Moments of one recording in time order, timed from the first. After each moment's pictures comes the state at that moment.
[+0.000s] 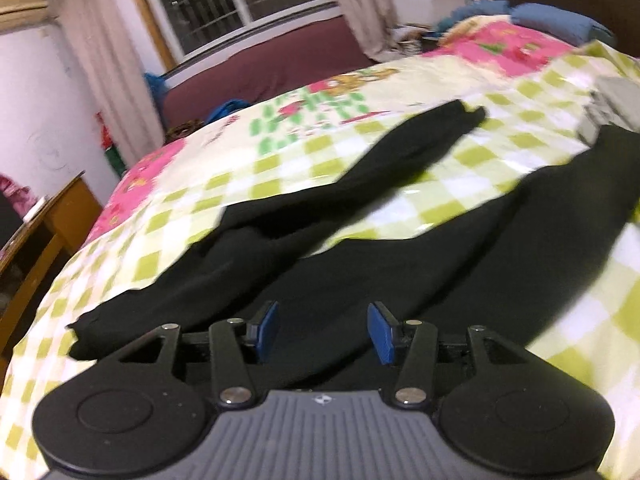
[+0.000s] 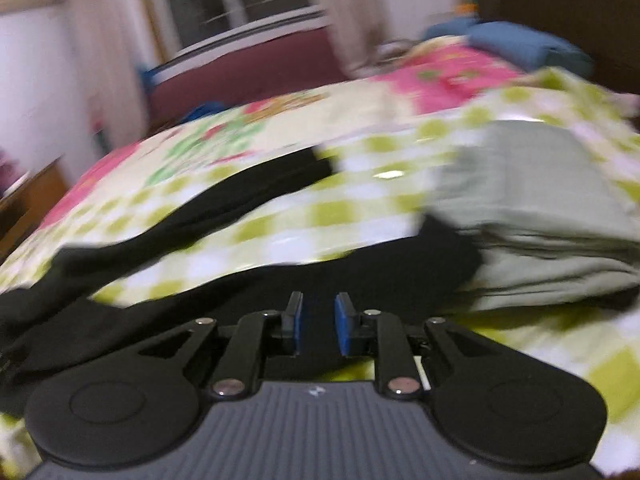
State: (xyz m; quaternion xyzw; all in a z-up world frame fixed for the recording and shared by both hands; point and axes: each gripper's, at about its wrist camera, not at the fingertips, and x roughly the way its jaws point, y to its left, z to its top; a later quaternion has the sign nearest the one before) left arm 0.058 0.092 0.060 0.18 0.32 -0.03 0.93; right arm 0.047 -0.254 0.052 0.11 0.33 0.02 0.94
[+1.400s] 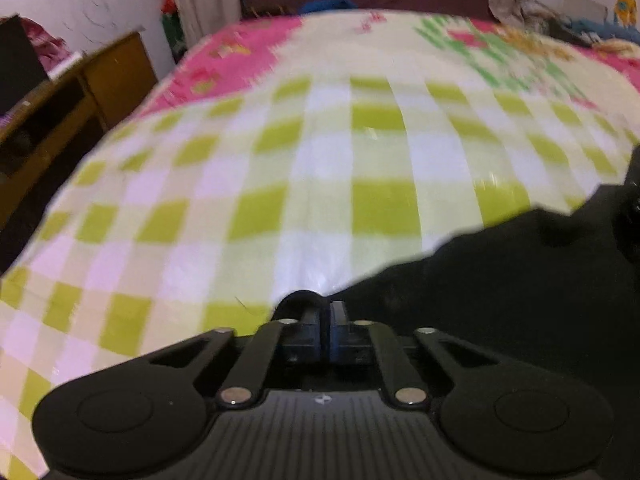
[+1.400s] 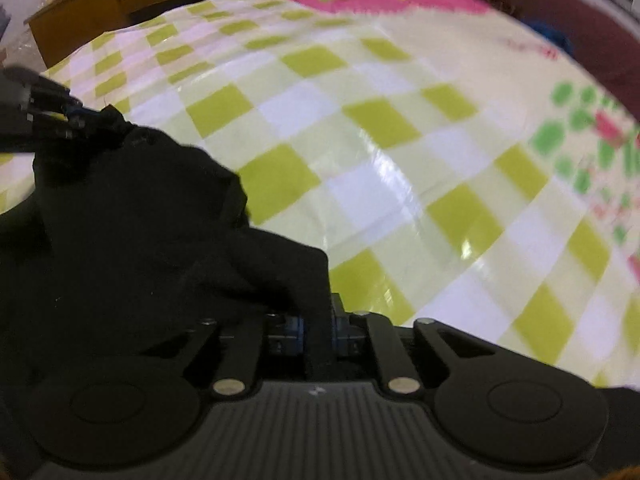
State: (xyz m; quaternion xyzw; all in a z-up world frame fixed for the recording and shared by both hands) left arm 0.265 0.416 0.034 0.05 0.43 0.04 0.90; right arm 0.329 0.145 0.000 -0.24 0.45 0.37 0.78
